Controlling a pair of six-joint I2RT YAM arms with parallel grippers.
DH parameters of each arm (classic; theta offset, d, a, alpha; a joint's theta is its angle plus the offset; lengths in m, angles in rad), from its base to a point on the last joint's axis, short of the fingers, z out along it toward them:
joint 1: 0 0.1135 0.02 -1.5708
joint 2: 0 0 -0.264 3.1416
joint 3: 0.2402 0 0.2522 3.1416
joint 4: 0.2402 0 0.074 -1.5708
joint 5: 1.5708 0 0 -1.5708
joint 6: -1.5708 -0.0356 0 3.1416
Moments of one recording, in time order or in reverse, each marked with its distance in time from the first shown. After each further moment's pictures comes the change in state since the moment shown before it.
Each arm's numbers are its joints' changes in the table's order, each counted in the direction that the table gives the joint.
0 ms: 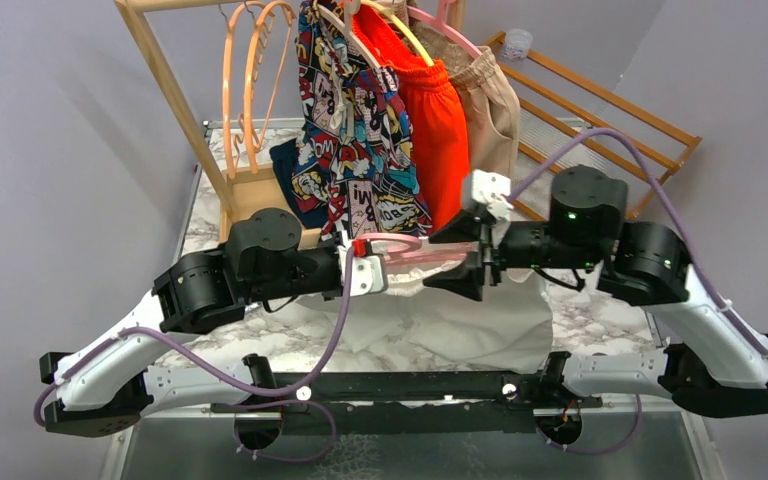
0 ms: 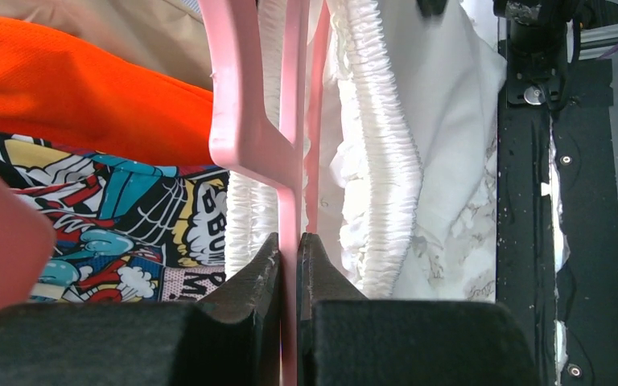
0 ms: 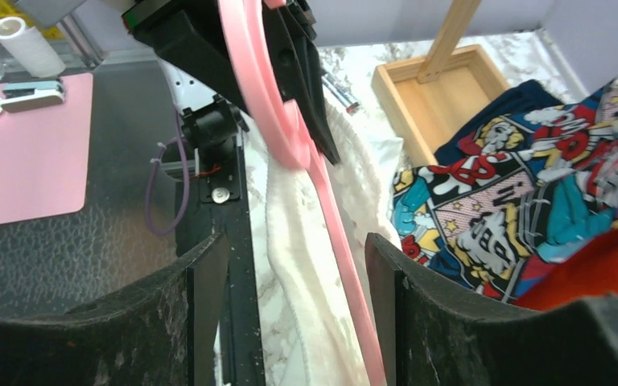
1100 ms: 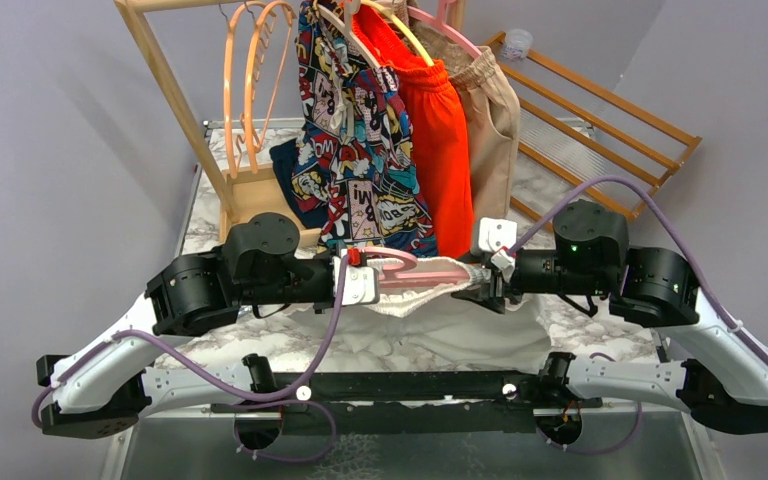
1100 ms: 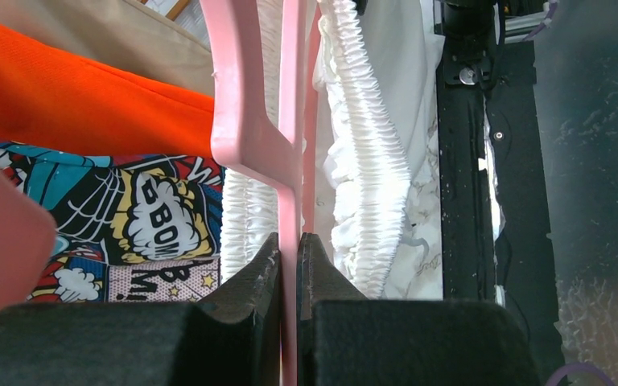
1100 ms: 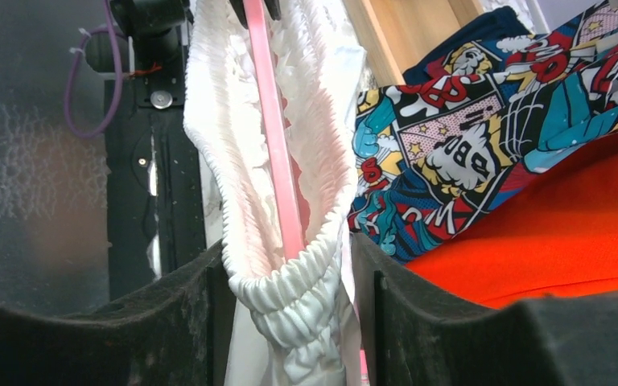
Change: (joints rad) left arm 0.000 -0.029 -0.005 0.100 0.098 0.035; right arm 0.000 -0.189 -0.222 0.096 0.111 0.198
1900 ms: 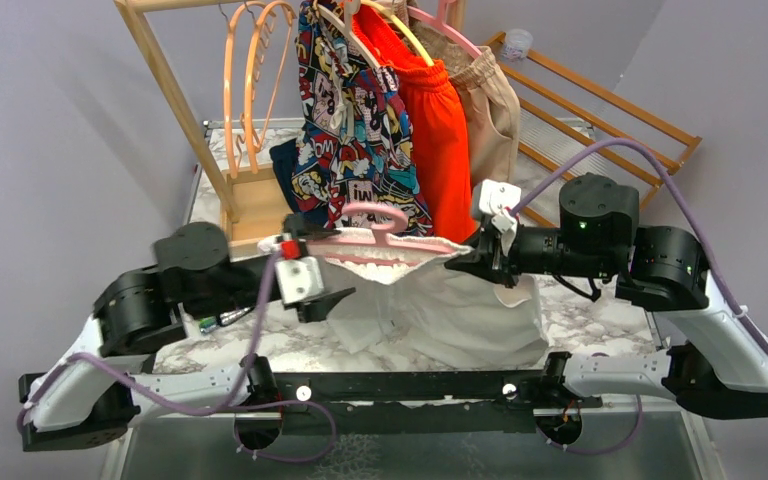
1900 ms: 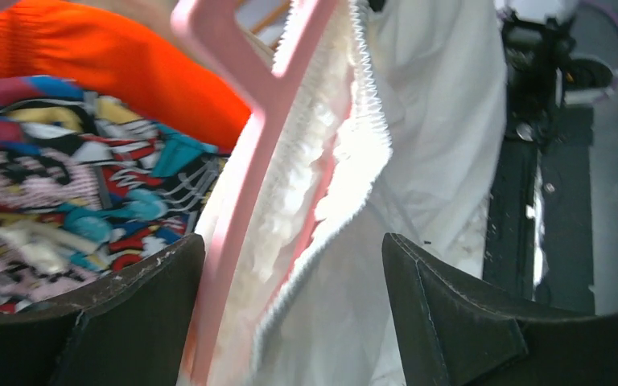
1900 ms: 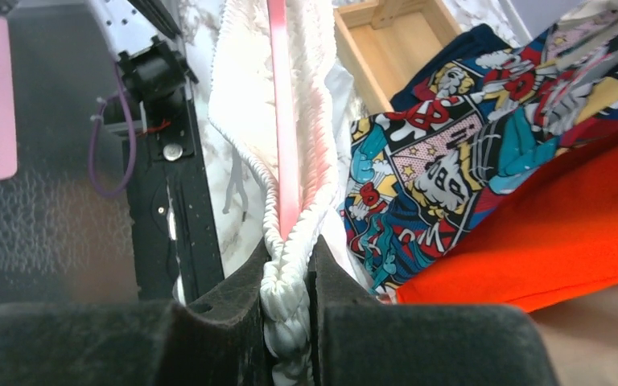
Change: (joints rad) left arm 0.002 -0.099 0.037 -0.016 -0.121 0.038; right arm 0.007 0.120 0.214 0.043 0.044 -0.114
